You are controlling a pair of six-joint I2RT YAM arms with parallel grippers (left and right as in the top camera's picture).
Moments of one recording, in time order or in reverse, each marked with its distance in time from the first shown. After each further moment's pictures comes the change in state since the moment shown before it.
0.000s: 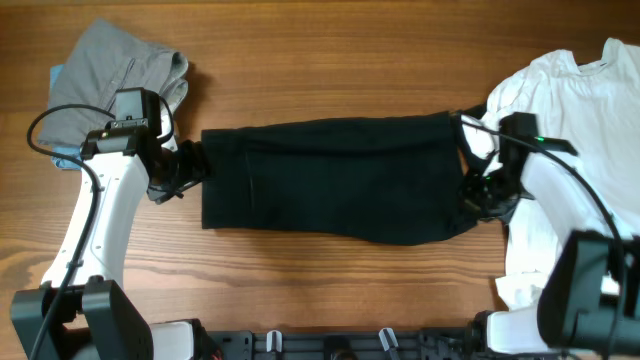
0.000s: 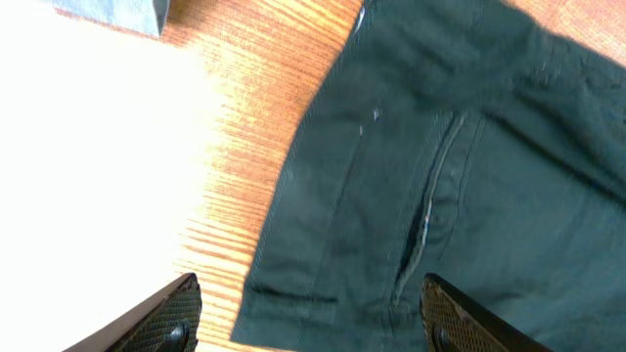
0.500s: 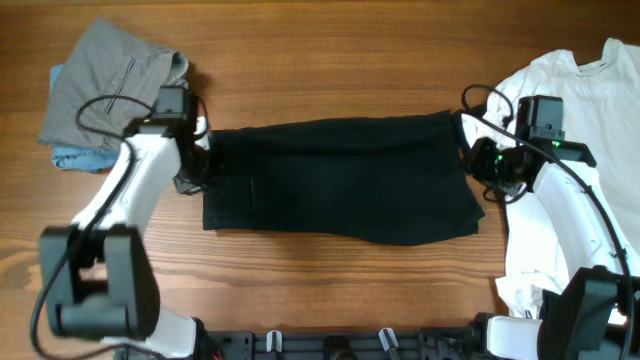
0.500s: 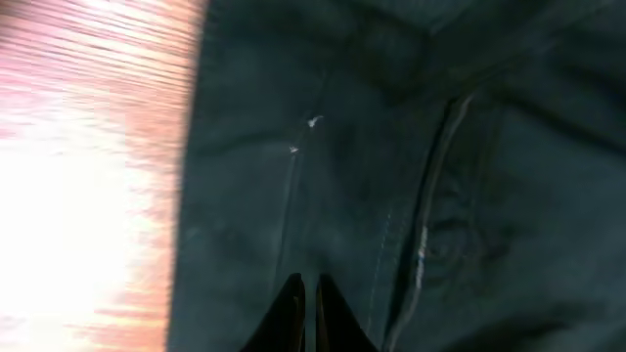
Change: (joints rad) left arm -0.121 0.184 0.001 0.093 0.000 0.015; right arm -0.003 -0.103 0.023 0.232 -0.042 -0.023
